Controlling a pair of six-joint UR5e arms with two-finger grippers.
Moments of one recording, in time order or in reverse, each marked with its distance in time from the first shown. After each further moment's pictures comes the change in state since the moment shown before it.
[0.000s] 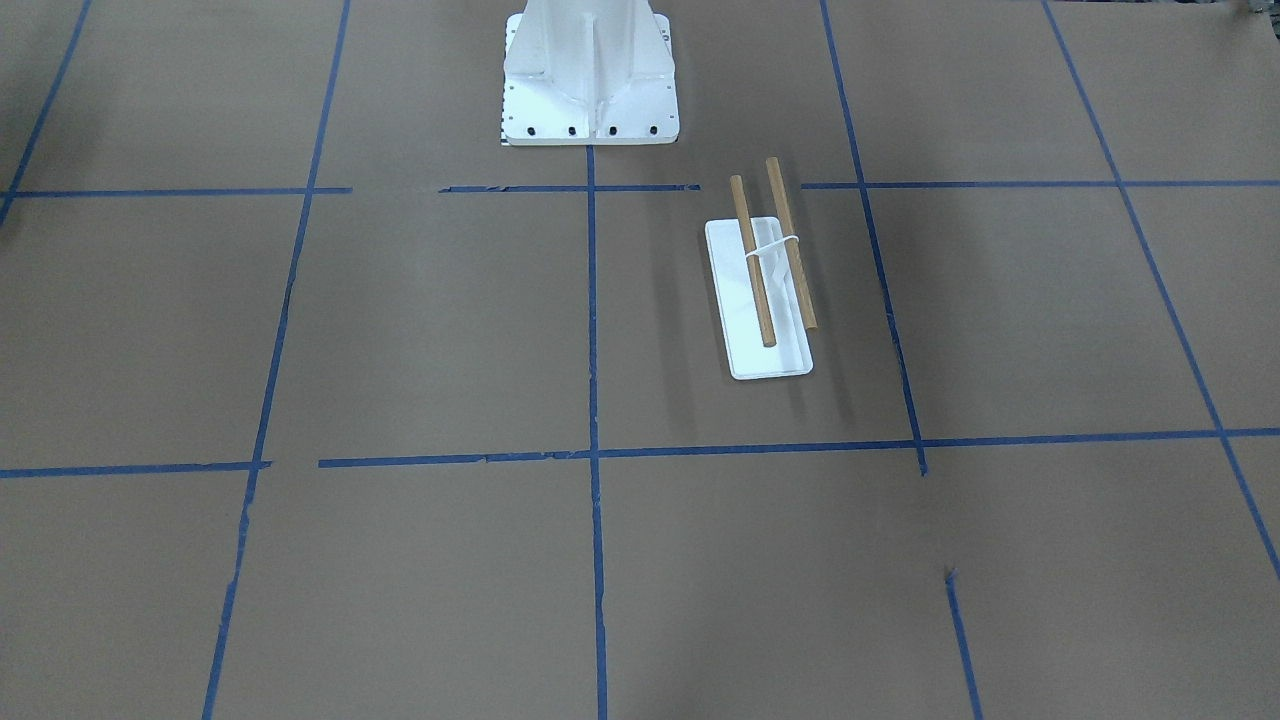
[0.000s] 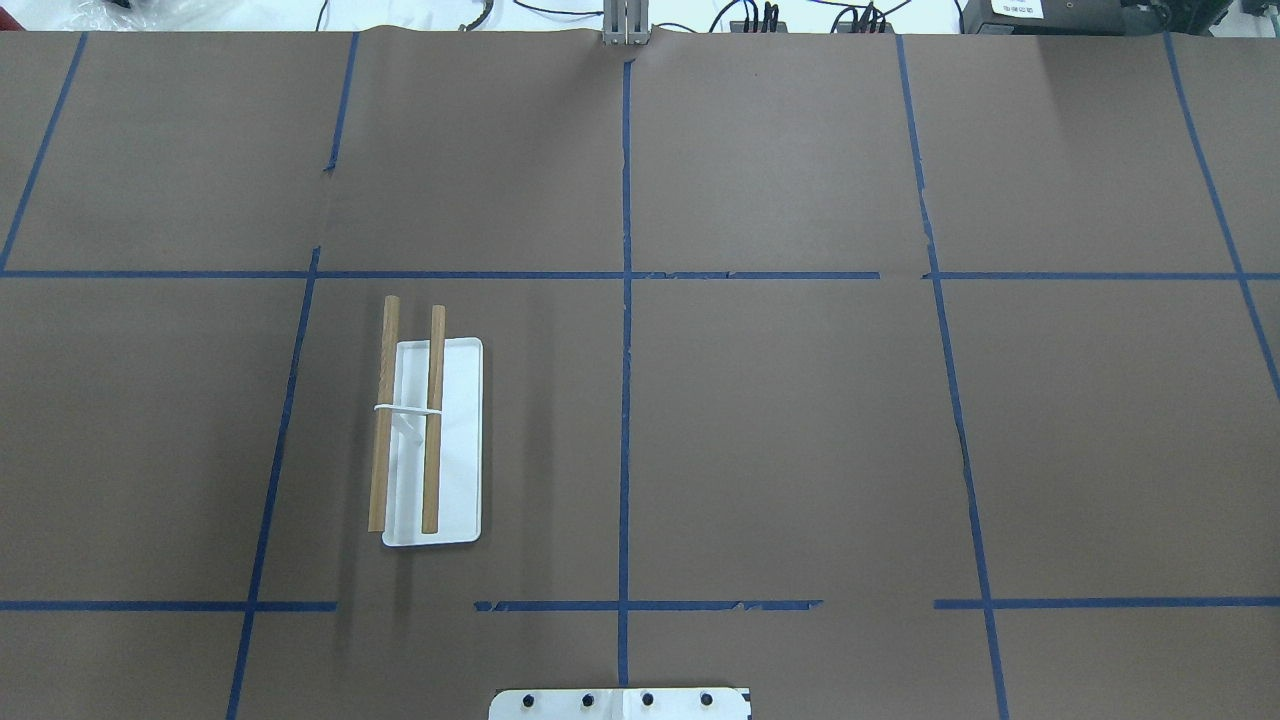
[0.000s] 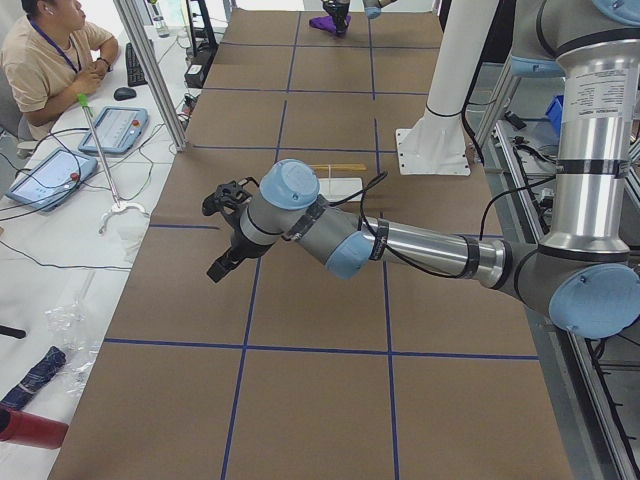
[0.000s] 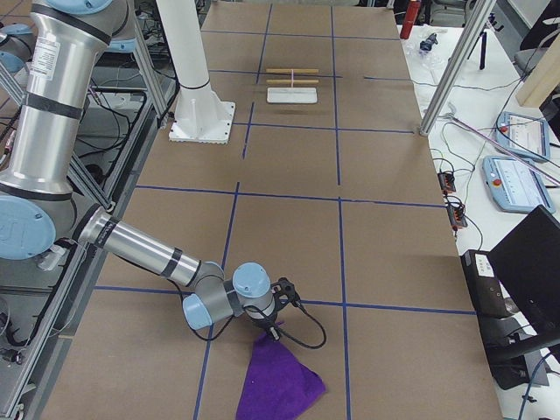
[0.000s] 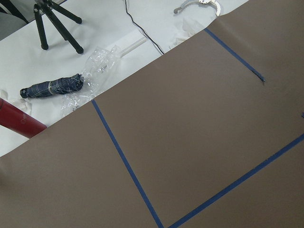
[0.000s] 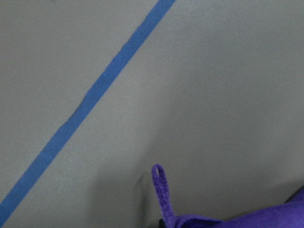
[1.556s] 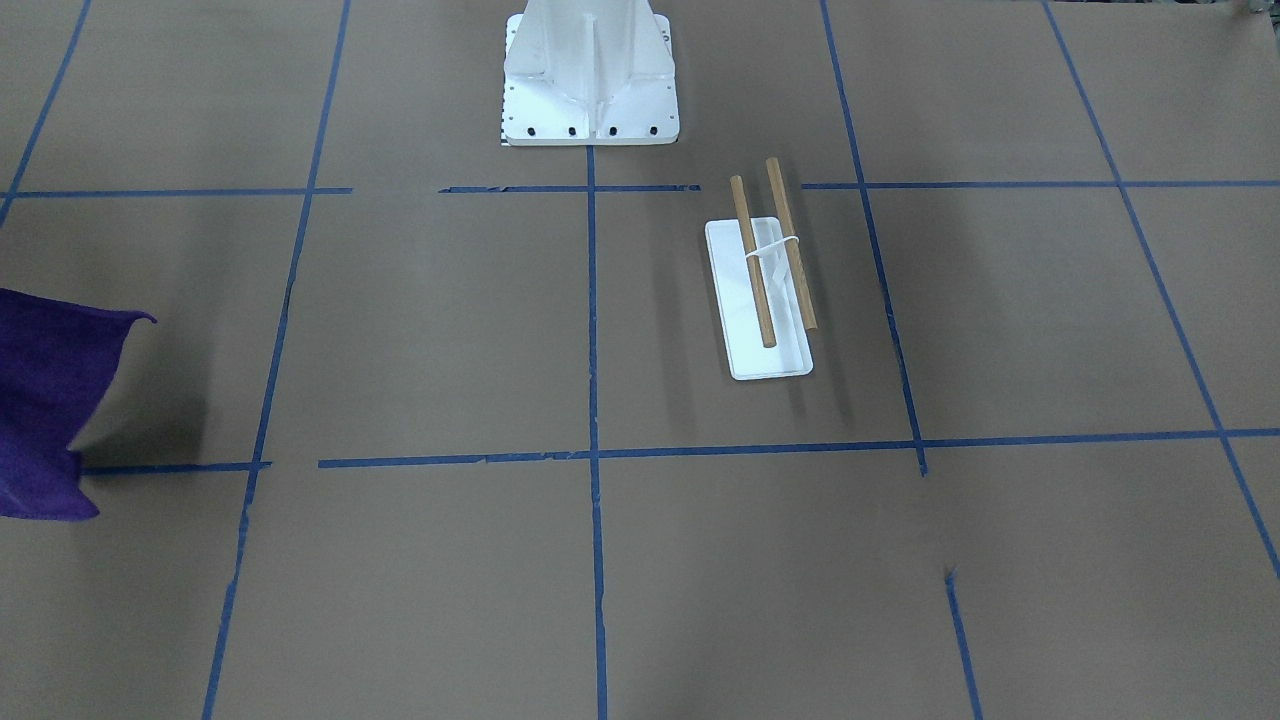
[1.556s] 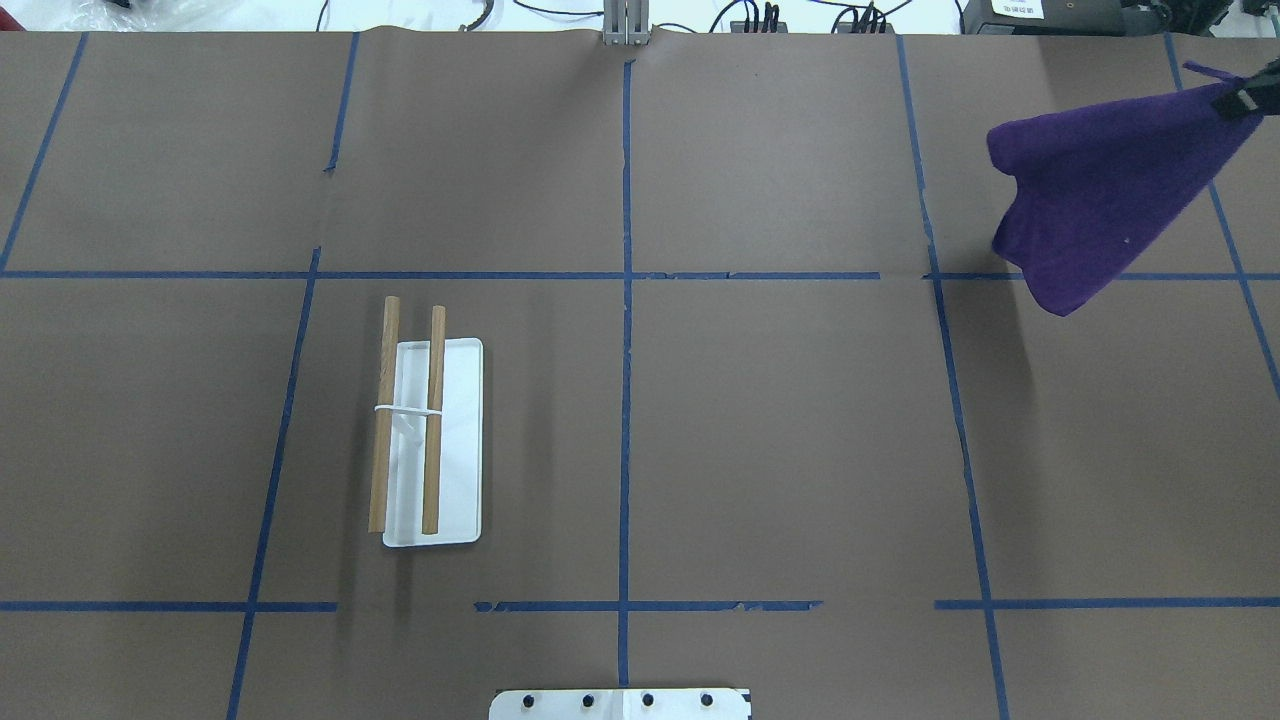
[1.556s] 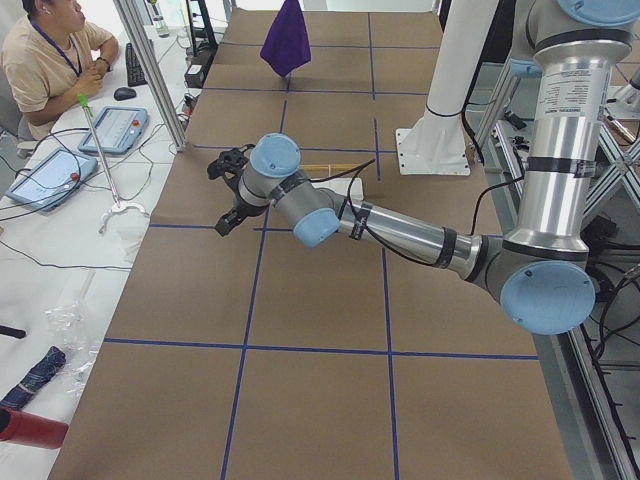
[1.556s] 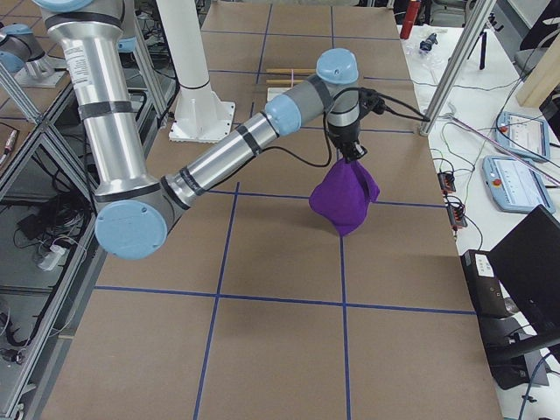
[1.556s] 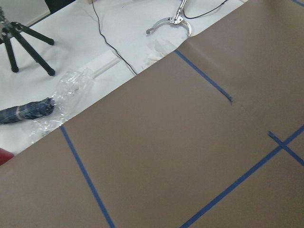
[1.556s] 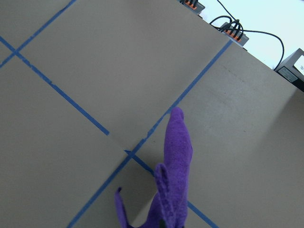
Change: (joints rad) left arm 0.228 -0.114 -0.019 -0.091 -0.036 -0.344; right arm 0.023 0.581 0.721 -1.054 0.185 0.109
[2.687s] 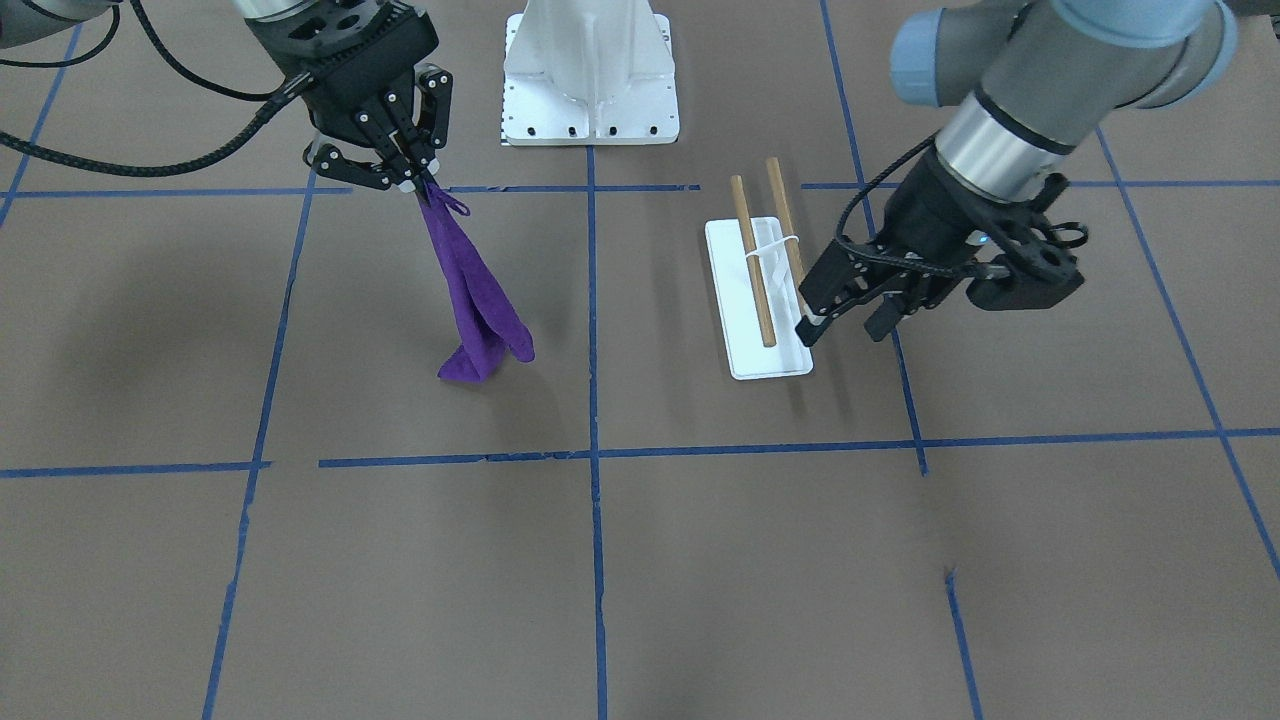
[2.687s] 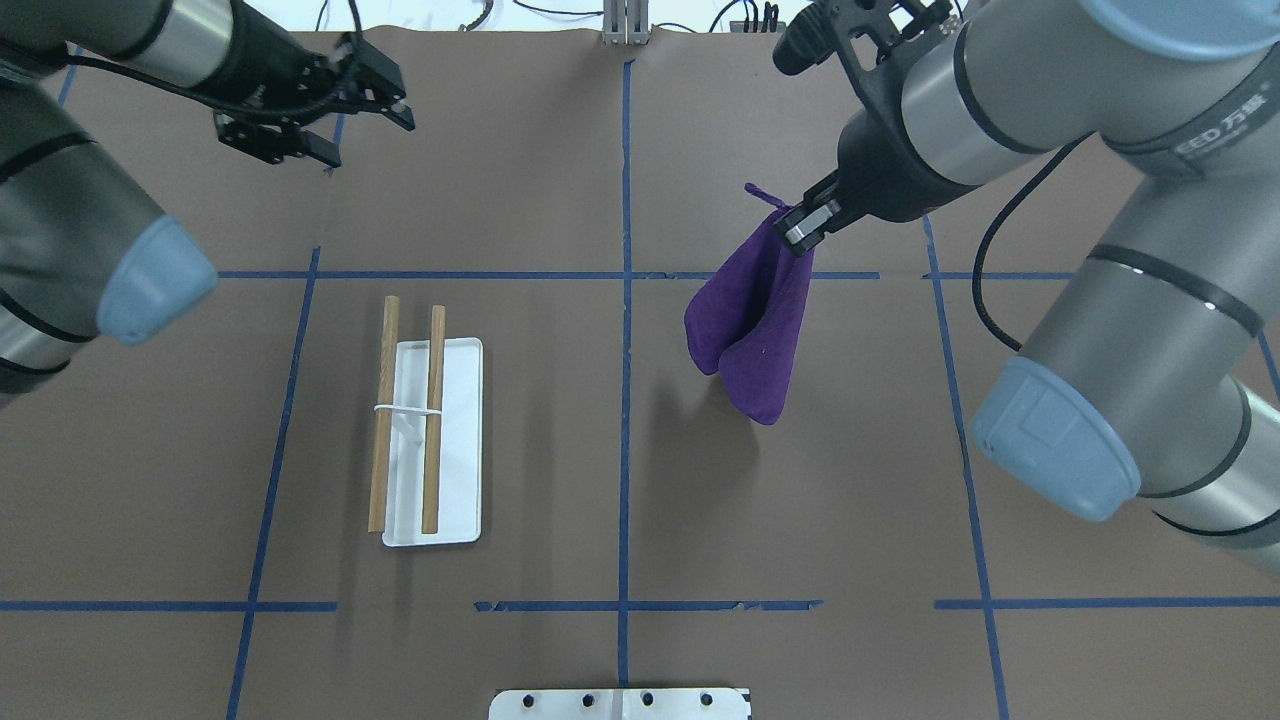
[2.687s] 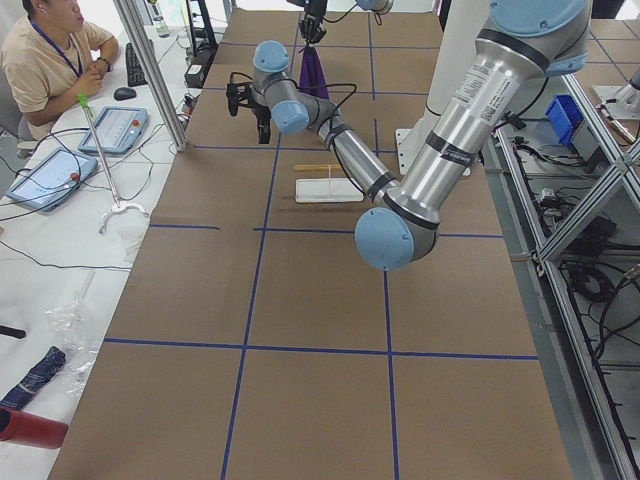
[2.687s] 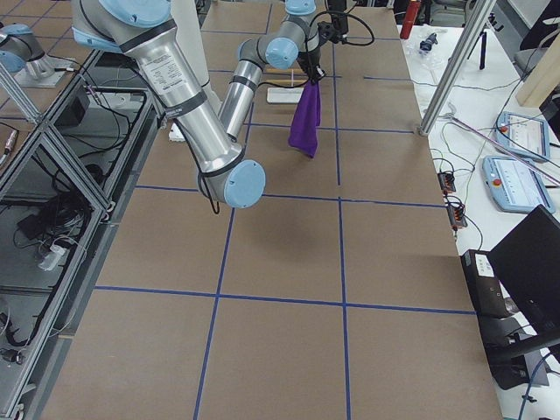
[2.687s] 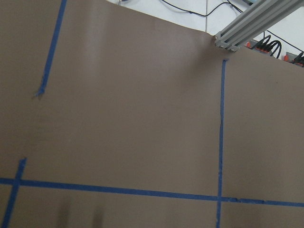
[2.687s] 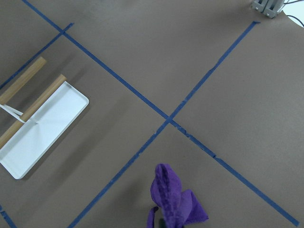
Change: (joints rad) left arm 0.473 -0.493 -0.007 0.347 0.233 -1.237; right arm -0.554 0.310 0.079 0.029 -0.307 0.513
